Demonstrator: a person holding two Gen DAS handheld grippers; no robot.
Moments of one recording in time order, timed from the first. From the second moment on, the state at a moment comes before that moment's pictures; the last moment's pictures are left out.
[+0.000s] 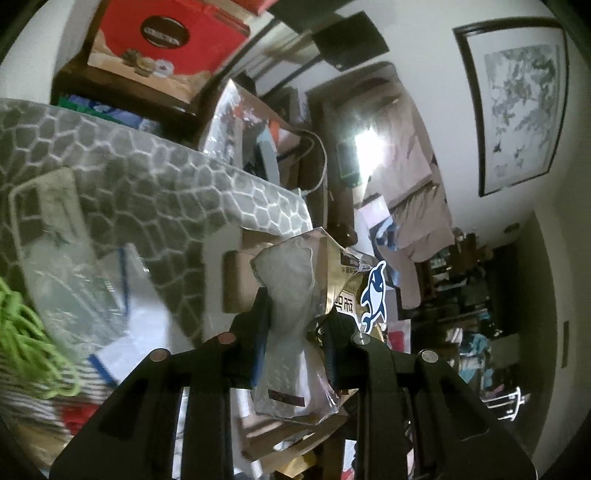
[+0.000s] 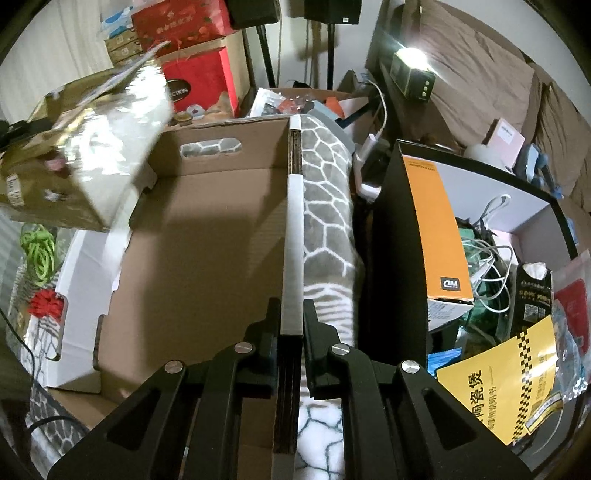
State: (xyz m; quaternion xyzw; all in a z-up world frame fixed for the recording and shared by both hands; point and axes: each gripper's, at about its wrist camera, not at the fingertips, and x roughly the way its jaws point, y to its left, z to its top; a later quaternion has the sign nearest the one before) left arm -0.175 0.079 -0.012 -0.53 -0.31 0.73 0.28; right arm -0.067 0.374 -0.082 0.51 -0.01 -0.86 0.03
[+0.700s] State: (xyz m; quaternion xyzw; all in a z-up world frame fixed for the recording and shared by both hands) left arm -0.182 0.136 -0.060 -0.54 -0.29 0.75 0.25; right arm -0.068 0.370 -0.082 0.51 -0.01 -0.86 0.03
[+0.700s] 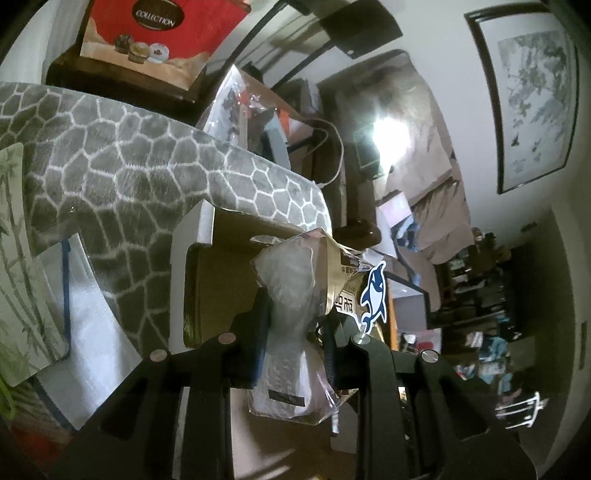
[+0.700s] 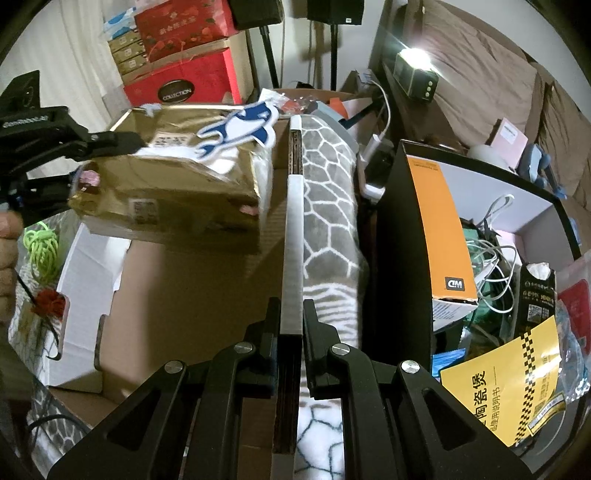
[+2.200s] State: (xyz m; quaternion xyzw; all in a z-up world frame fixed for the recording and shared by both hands) left arm -0.135 0.129 -0.020 -0.51 -0.03 0.83 0.22; right arm -0.066 0.371 -0.084 0.51 -0.01 -0.86 0.03
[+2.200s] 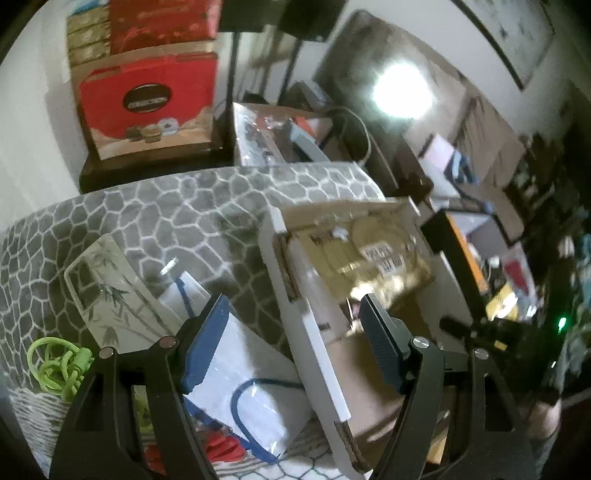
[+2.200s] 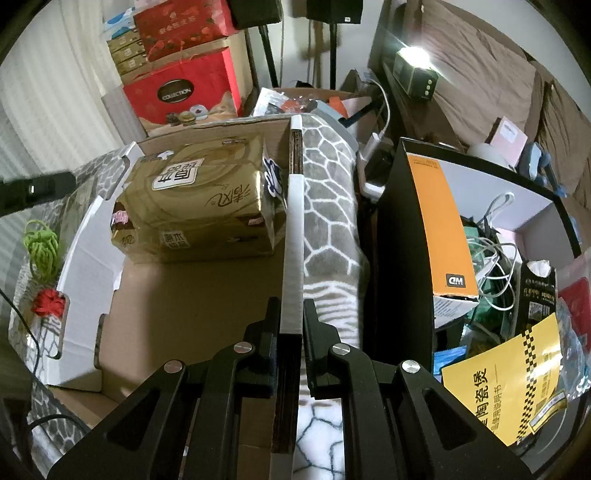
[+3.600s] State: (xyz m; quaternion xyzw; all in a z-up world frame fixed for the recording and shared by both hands) left arm -0.120 -0.018 -0.020 -0.51 -0.02 0.85 0.09; right arm -0.066 0.371 -0.082 0.51 -0.01 -0.86 0.03
